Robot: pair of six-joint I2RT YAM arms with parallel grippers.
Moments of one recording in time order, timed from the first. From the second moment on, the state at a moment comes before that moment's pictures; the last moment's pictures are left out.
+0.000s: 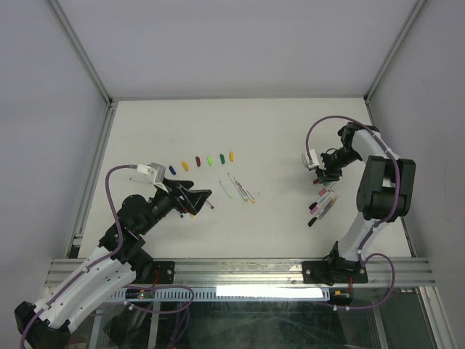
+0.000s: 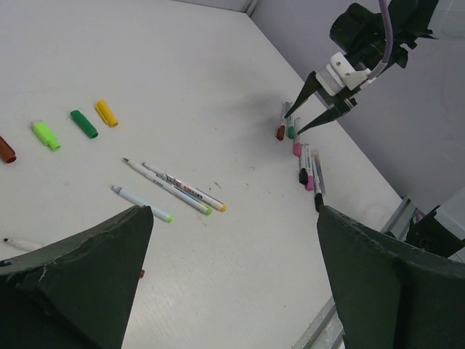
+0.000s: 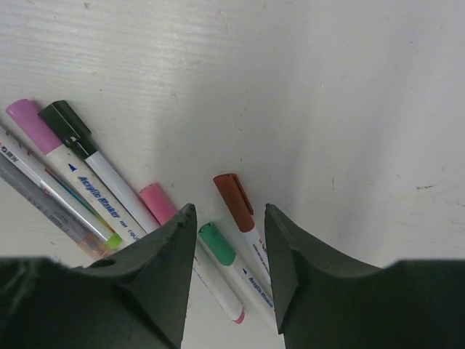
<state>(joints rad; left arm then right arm) -0.65 0.44 0.35 0.08 0.06 -0.52 -0.13 1.79 1.29 -1.16 -0.57 -1.97</state>
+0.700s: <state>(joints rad) -0.65 0.45 0.34 0.08 0.06 -0.52 -0.04 1.89 1.28 -1.02 -0.42 -1.90</state>
